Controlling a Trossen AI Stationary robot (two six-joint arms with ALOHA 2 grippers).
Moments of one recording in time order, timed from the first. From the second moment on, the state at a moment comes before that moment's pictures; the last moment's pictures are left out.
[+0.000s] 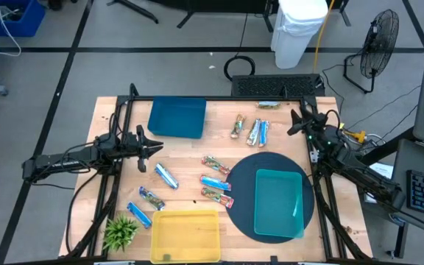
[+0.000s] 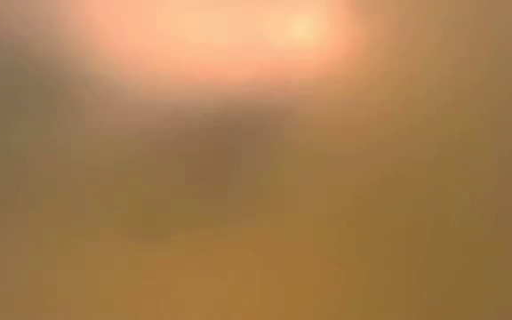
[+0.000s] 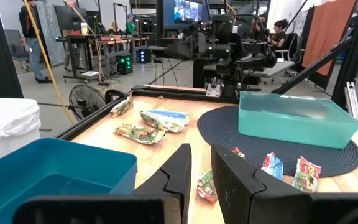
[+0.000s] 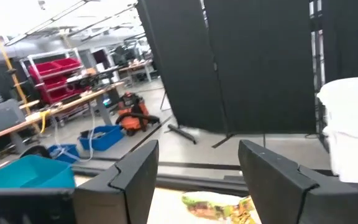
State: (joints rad) left arm 0.22 0.16 0.01 0.13 0.07 -0.03; right arm -0.67 0.05 0.02 0.06 0.44 0.25
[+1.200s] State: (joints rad) left arm 0.22 0.16 0.01 0.13 0.07 -0.03; right arm -0.86 1.18 0.92 -0.45 0.19 -0.16
